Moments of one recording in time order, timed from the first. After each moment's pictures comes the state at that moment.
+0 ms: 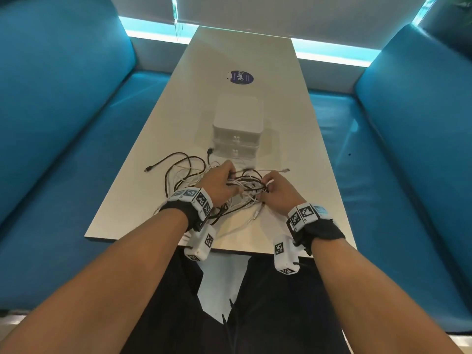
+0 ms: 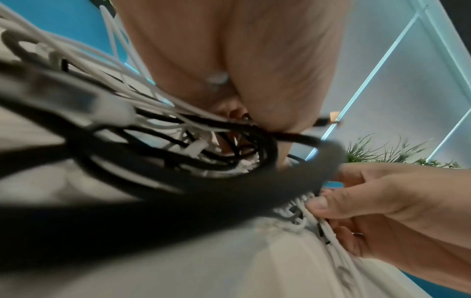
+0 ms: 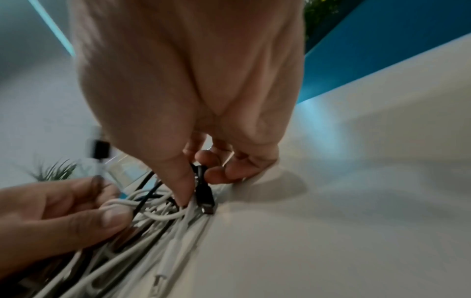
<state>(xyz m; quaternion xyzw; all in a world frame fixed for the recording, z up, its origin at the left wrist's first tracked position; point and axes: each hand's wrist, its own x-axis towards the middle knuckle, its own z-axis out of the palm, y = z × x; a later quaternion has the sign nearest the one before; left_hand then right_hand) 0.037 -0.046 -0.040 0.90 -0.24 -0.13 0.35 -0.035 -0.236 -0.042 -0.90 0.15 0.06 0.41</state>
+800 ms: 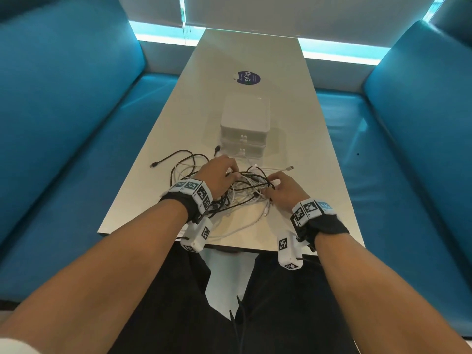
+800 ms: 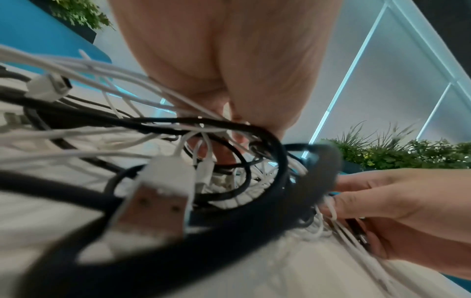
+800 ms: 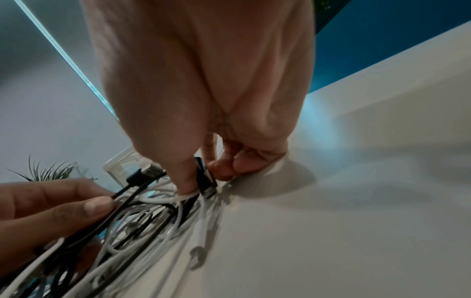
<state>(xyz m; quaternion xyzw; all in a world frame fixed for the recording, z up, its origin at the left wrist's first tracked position) 0.049 -0.031 -0.027 0.92 -0.28 -0.07 0.27 -0.029 -0.234 -0.047 -0.90 0.19 0.08 0.40</state>
